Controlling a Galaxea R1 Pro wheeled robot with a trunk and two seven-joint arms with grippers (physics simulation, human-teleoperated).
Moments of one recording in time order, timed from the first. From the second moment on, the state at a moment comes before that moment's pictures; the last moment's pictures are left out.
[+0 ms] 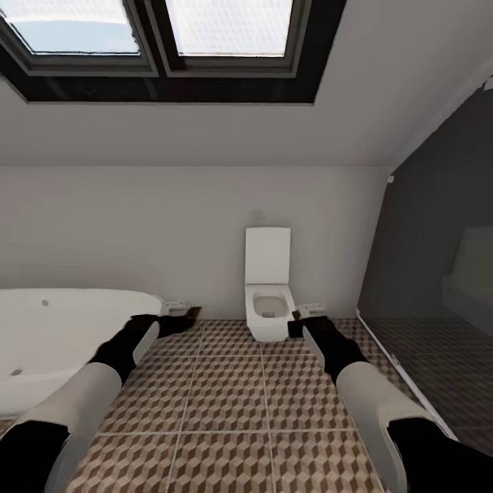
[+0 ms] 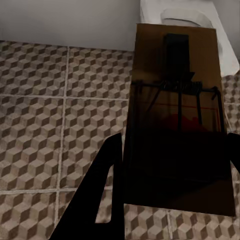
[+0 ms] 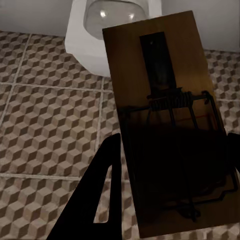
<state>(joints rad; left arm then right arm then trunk) -0.91 0.08 -0.18 -0.57 0.32 0.53 -0.05 -0.92 0.10 0.06 -0.52 0.04 0.53 -0.09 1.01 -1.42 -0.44</state>
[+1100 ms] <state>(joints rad) -0.91 0.10 -0.15 -0.55 0.32 0.52 0.02 -0.92 0.12 0.06 -0.48 0.04 0.48 -0.10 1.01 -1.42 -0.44</state>
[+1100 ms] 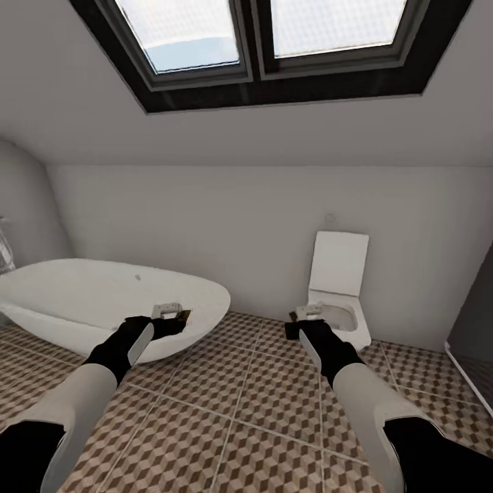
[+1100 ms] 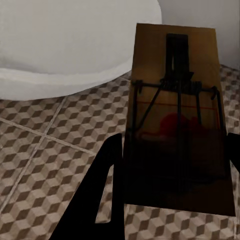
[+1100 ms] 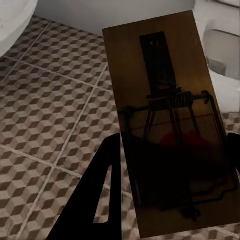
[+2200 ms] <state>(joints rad) -0.91 0.09 -0.15 -0.38 0.32 0.31 0.01 -0.92 0.12 0.06 -0.48 0.04 0.48 -0.10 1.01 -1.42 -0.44</state>
